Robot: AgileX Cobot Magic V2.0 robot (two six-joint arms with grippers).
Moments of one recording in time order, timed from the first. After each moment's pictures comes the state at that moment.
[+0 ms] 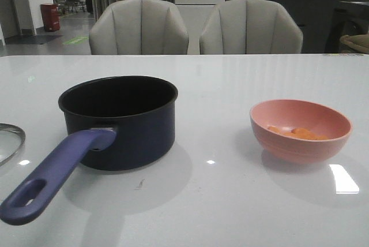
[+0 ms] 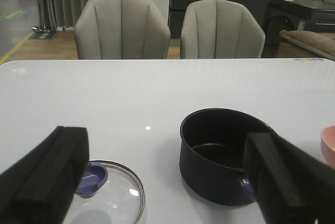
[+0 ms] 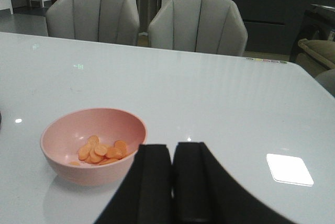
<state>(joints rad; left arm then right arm) -0.24 0.05 -0.36 -0.01 0.46 -0.09 0.11 -0.01 0.03 -0.06 0.09 0.05</state>
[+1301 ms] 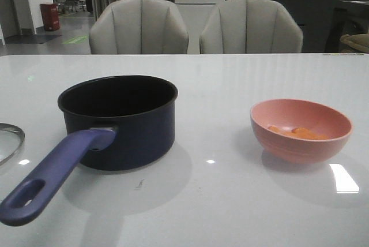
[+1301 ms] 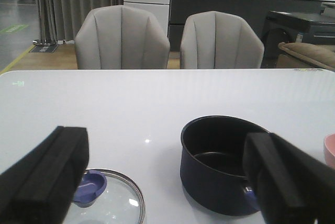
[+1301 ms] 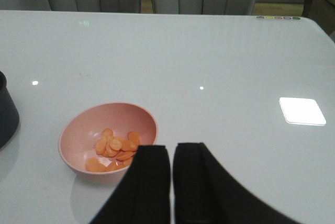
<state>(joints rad) -0.24 0.02 -0.31 -0.01 0.40 -0.09 0.11 0.31 -0.30 0.03 0.30 0.05</state>
